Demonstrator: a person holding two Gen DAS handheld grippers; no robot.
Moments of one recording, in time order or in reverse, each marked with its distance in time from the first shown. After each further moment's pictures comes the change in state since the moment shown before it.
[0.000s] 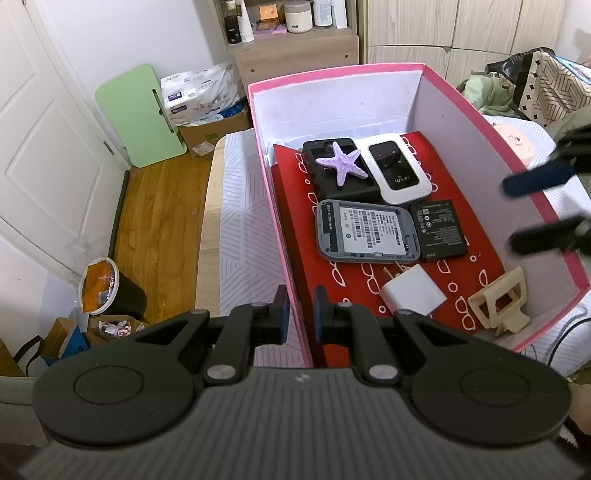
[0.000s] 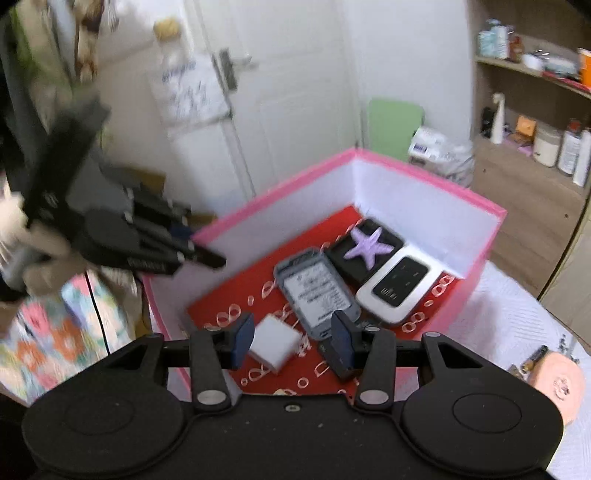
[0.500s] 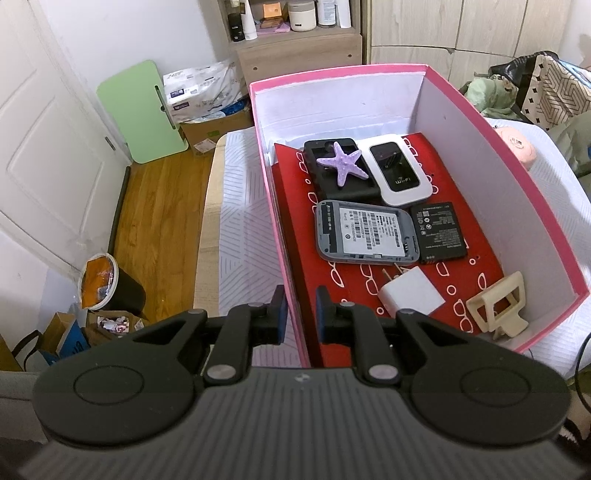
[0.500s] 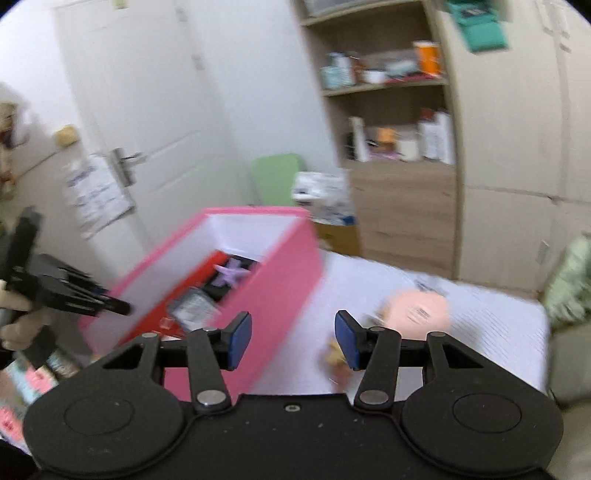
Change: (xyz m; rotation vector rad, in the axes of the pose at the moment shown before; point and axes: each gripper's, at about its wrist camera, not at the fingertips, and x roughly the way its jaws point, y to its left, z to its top) left arm -0.001 0.001 0.001 -0.023 0.003 -0.003; right arm -0.095 -0.066 -0.079 0.301 -0.217 -0.269
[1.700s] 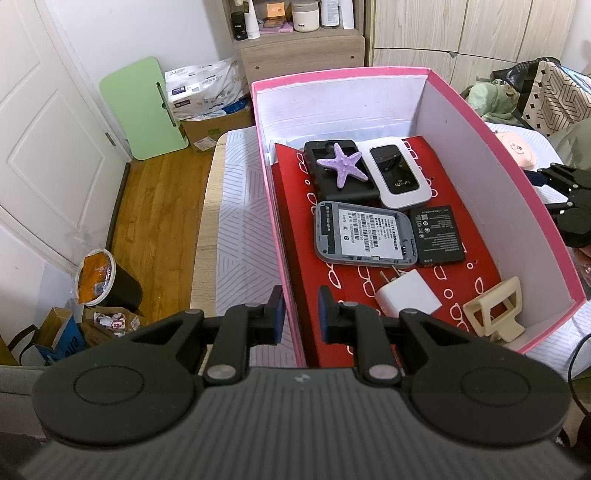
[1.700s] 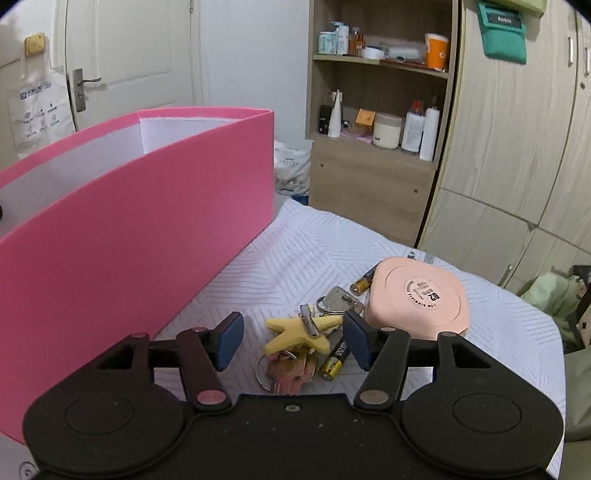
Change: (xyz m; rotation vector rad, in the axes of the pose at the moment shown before) left arm -0.001 0.000 0.001 -0.018 0.003 -0.006; right arm 0.126 -0.001 -0.040 -0.221 0.037 -0.215
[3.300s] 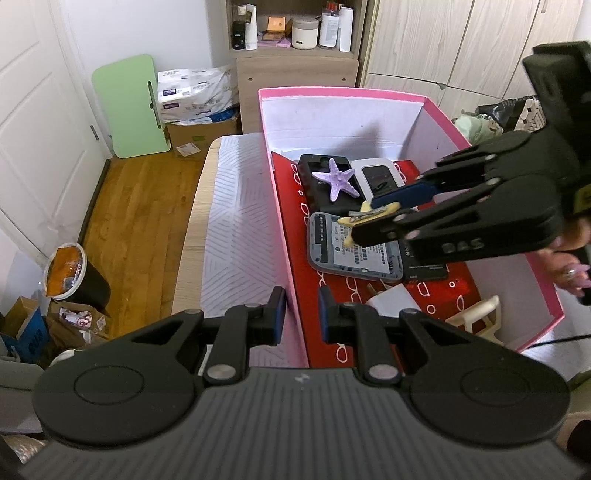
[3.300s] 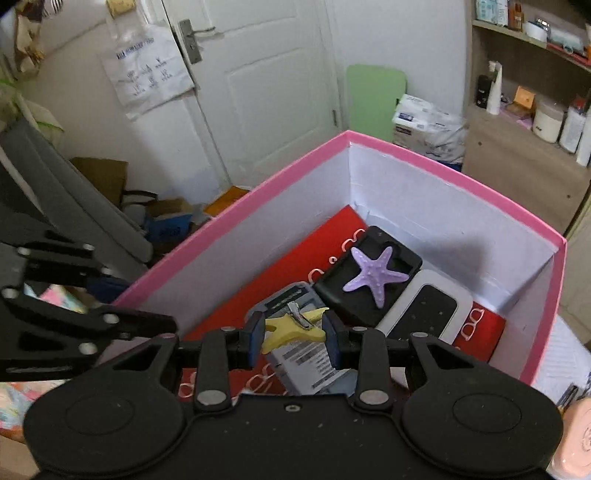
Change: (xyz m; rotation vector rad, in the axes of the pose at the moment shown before) left arm 0.001 0.021 -0.013 -0.087 -0.073 -0.113; right arm 0.029 0.136 0.124 -0.108 0.266 0.401
